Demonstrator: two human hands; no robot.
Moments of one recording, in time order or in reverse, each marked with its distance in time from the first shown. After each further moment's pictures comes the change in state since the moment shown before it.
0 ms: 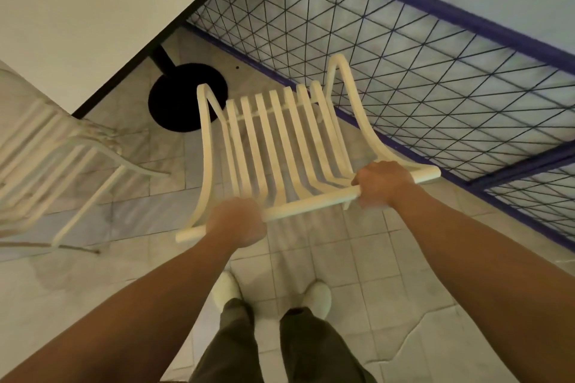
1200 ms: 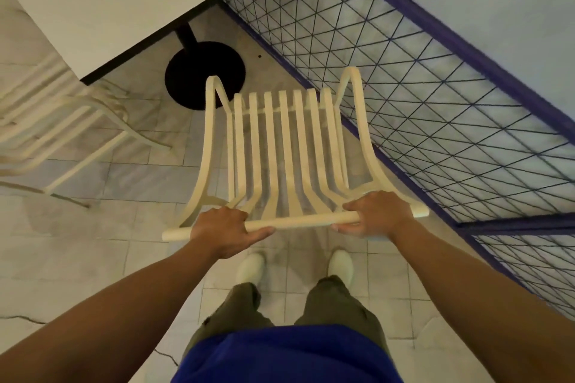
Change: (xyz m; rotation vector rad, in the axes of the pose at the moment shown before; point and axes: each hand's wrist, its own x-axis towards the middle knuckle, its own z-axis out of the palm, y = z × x) left_hand -0.008 0.026 0.009 -0.090 0.078 -0.013; right_hand 0.012 0.063 -0.002 -0.083 0.038 -0.278
